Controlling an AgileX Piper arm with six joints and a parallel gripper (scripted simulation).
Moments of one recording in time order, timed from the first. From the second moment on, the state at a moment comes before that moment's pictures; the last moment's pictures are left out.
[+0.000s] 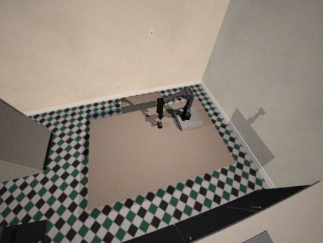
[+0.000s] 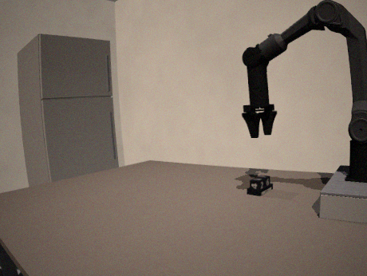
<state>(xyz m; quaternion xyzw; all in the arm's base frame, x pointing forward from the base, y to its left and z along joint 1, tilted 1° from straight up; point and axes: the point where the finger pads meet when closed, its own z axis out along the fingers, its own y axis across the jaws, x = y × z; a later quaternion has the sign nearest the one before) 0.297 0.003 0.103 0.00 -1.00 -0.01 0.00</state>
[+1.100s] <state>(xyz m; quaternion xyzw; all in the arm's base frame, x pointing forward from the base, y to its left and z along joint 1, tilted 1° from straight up) 0.296 0.002 0.045 -0.69 -0.72 0.00 0.01</state>
